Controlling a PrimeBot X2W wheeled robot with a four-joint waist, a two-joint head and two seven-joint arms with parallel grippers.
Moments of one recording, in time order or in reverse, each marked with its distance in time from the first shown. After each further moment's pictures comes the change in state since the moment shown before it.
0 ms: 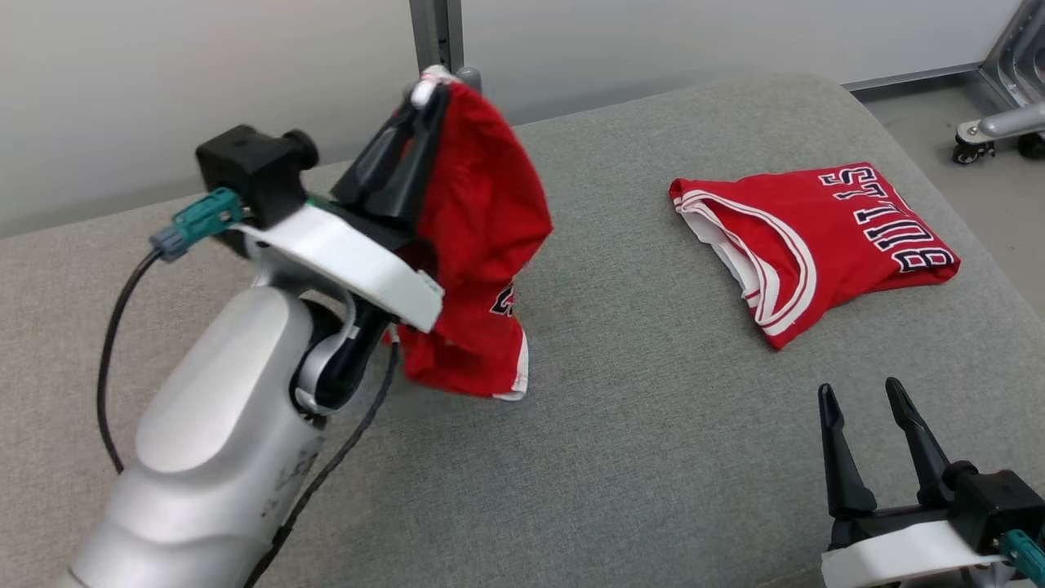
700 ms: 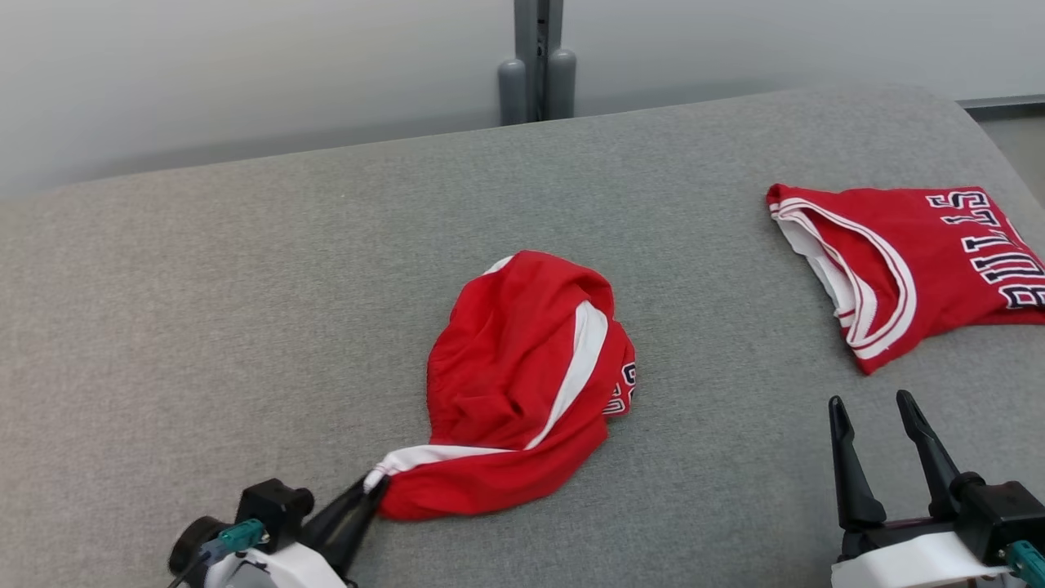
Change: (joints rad) left arm 0.432 0.182 -0.293 0.179 0.041 -0.057 -0.122; right arm 0.024 0.000 -0.030 0.001 -0.026 0.000 0.000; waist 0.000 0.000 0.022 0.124
